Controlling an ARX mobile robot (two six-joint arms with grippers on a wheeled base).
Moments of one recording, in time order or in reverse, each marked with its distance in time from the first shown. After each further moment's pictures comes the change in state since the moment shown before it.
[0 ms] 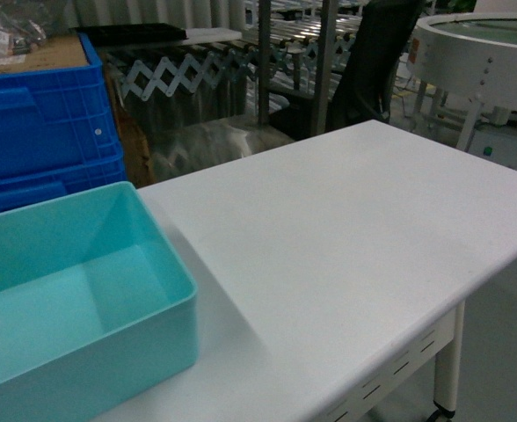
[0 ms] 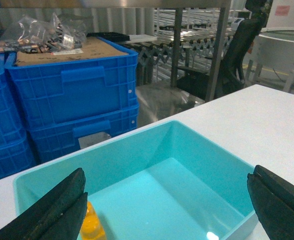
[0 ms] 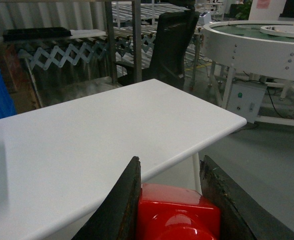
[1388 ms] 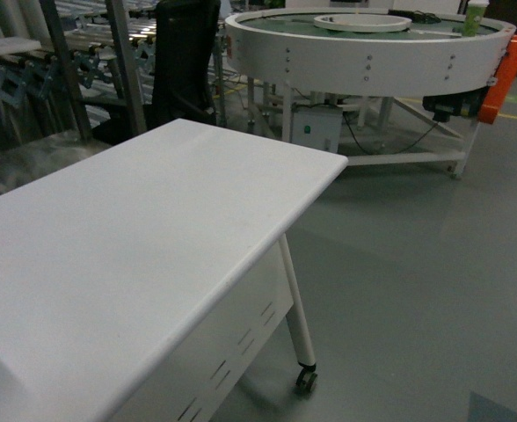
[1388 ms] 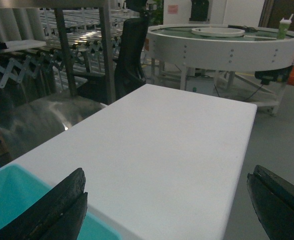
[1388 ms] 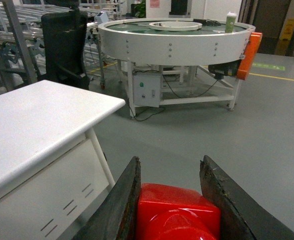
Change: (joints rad) left arm 0.000 0.000 0.000 0.000 0.000 0.000; right arm 0.000 0.000 0.000 0.000 0.000 0.000
